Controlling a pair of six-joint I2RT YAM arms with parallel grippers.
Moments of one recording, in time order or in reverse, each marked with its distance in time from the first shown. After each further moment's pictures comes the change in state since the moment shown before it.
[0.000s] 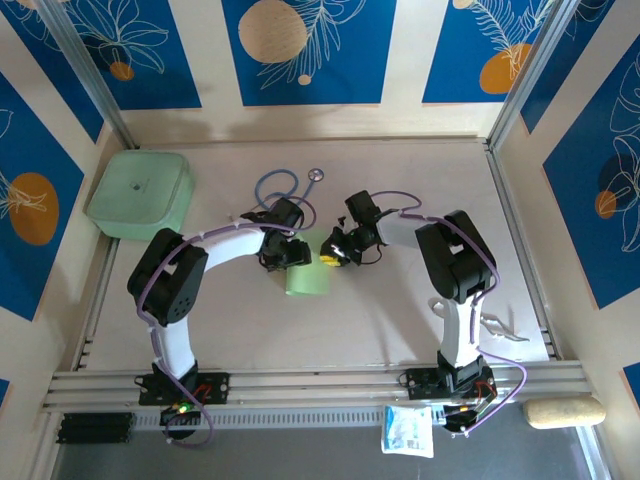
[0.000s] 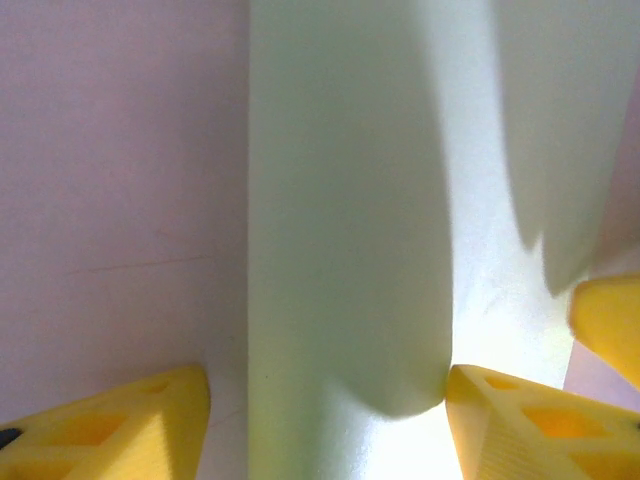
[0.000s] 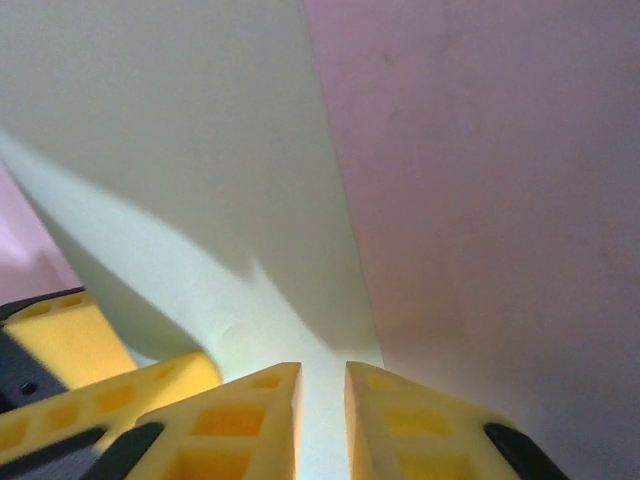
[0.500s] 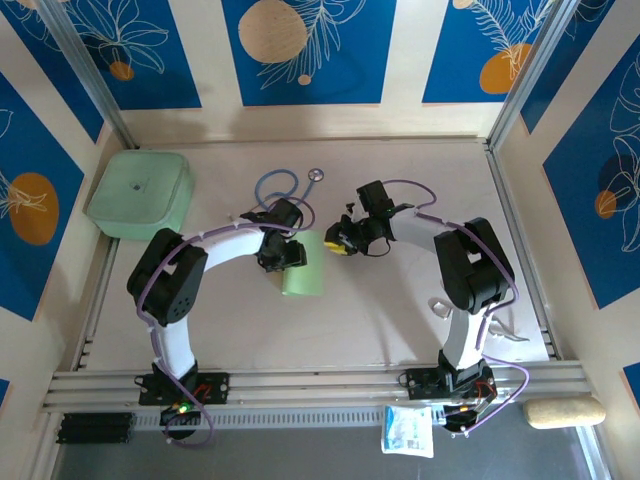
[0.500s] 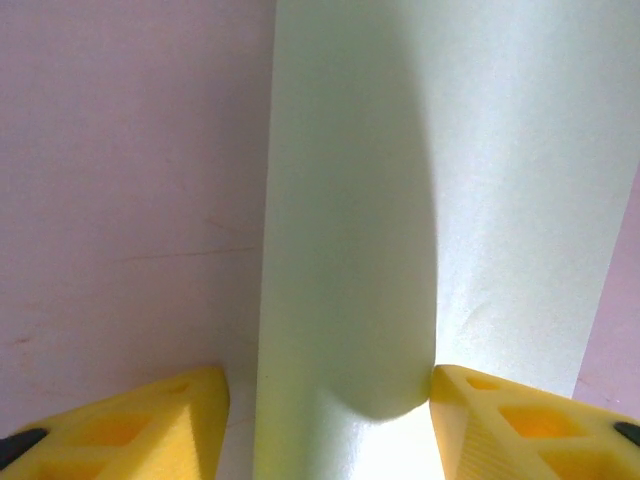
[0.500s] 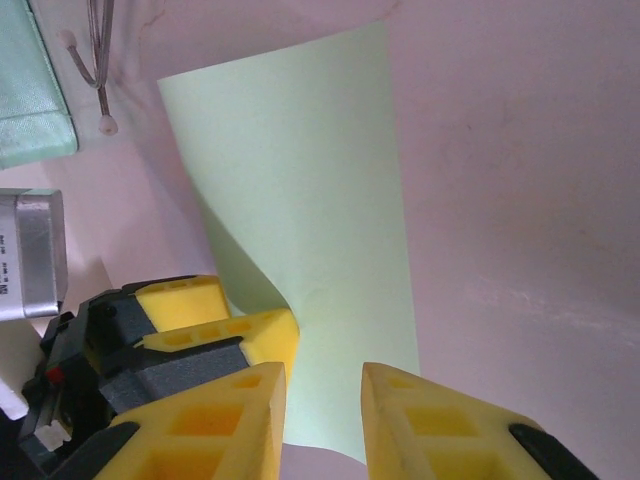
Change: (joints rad) left arm 0.011 -0.002 -0.004 -0.021 -0.032 -0.001; right arm -0.039 -0.115 -0.021 0.009 0.002 -0.013
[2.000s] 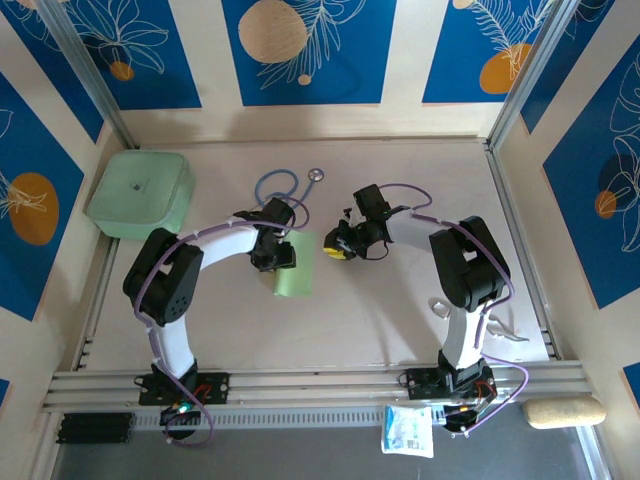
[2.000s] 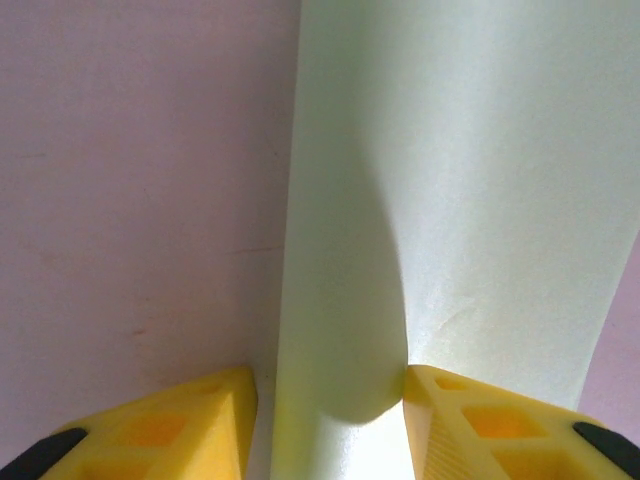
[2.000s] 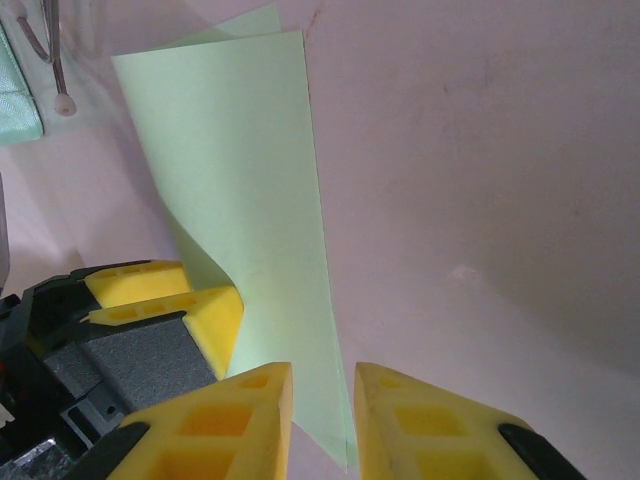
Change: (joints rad) left arm 0.042 -0.012 -0.017 -0.042 -0.003 0.085; right arm 0.016 0.027 -0.002 -0.015 0.001 -0.016
